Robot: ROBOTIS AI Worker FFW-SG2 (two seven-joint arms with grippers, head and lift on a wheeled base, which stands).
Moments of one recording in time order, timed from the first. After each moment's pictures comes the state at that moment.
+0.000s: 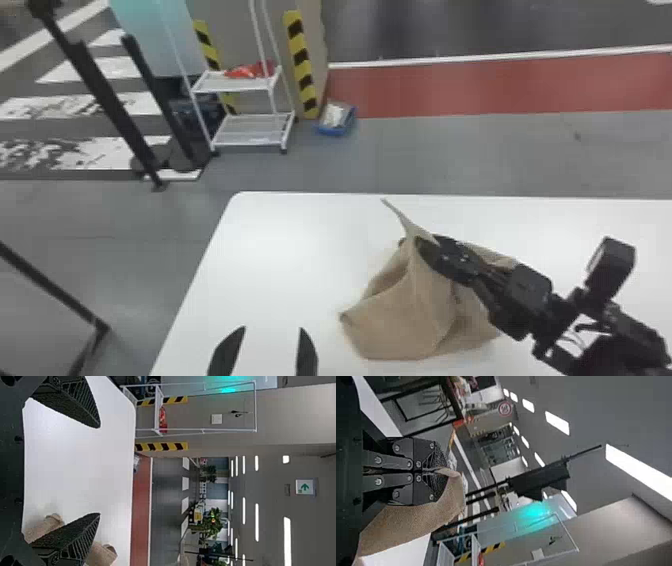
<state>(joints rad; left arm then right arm) 0.77 0.13 -0.11 -1.87 0.04 -0.34 0.23 0.13 -0.12 0.15 -1.60 -0.40 0.07 0.92</state>
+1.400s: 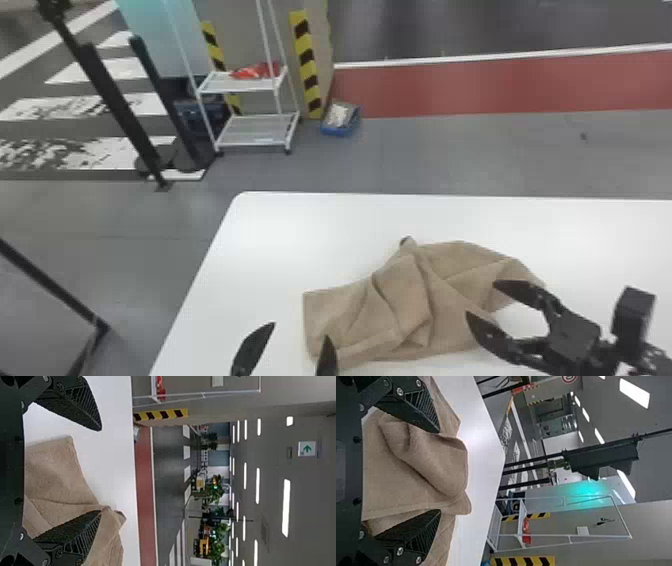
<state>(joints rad) 0.76 0.13 -0.10 -1.86 0.00 -0.33 0.03 0.15 -0.16 0.00 -1.37 -0.11 -0.09 0.92</state>
